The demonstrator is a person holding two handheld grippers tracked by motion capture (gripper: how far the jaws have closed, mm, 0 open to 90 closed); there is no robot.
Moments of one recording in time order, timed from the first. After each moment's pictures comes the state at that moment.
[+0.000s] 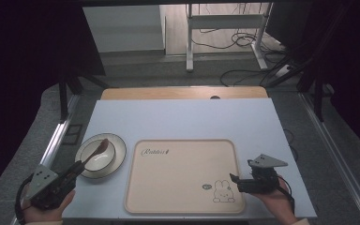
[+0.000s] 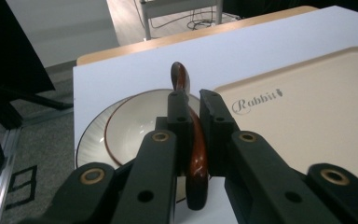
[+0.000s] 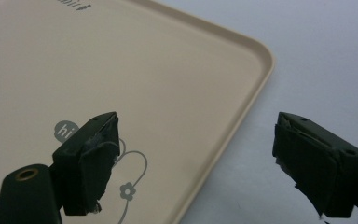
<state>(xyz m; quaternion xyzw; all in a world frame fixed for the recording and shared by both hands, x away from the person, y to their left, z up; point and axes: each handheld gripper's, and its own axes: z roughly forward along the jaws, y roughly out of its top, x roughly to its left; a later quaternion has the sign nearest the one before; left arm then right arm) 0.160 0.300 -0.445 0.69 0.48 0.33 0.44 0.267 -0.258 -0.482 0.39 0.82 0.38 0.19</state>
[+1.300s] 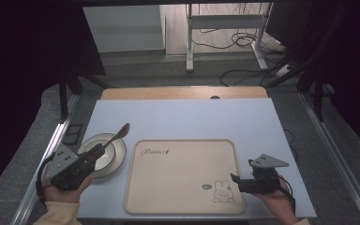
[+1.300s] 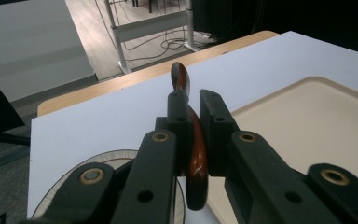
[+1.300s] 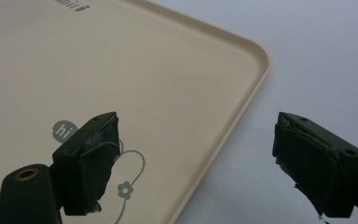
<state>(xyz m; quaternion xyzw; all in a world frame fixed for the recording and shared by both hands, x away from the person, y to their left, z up) 0.197 0.257 -0.409 0.70 0.42 0.32 0.47 0.266 -0.260 -0.481 0.39 0.82 0.38 0.19</state>
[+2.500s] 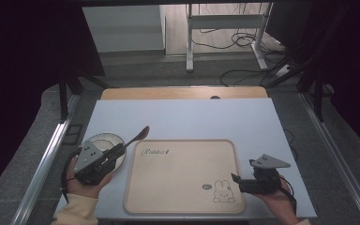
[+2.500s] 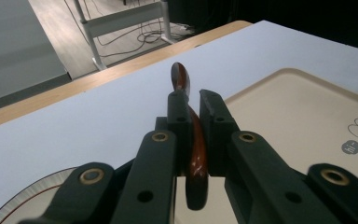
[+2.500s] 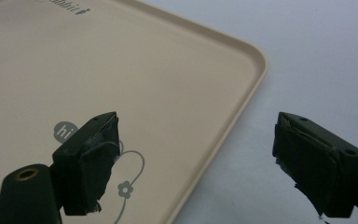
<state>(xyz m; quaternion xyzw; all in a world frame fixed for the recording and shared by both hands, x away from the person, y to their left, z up) 0.218 0.216 -0.419 0.73 0.40 0.29 0.47 0.263 -0.261 -0.478 0.39 0.82 0.38 0.20</state>
